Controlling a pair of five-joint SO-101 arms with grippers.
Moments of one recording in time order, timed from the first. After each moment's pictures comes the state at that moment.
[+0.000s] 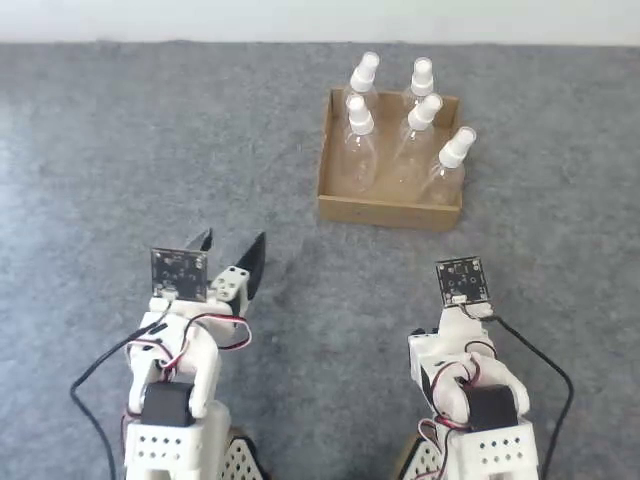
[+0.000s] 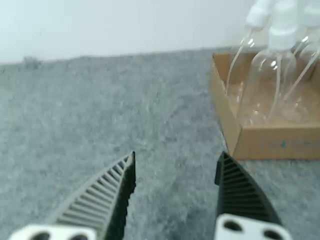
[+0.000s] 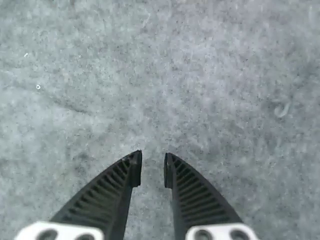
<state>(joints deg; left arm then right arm) -2.0 -103.2 97.3 41.5 2.2 -12.1 -102.9 95.2 74.5 -2.2</state>
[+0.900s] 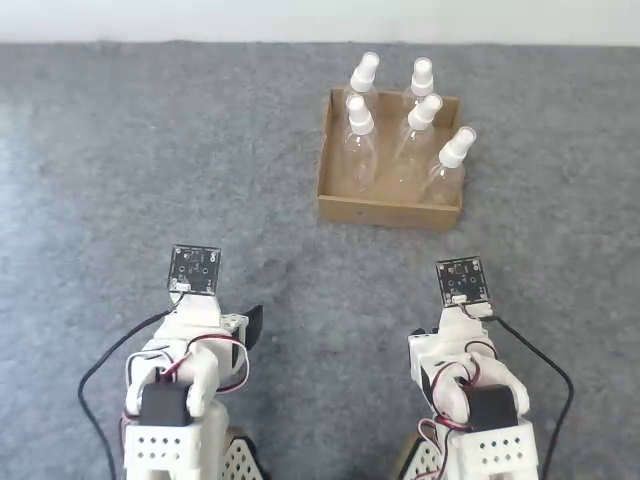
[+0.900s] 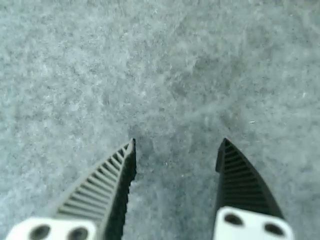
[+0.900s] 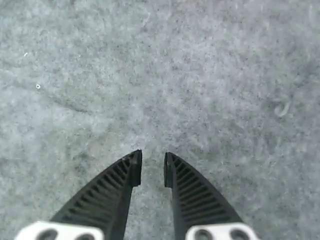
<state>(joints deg) -4.4 -103.2 97.3 72.0 2.2 -12.1 -102.9 95.2 74.5 -2.2</state>
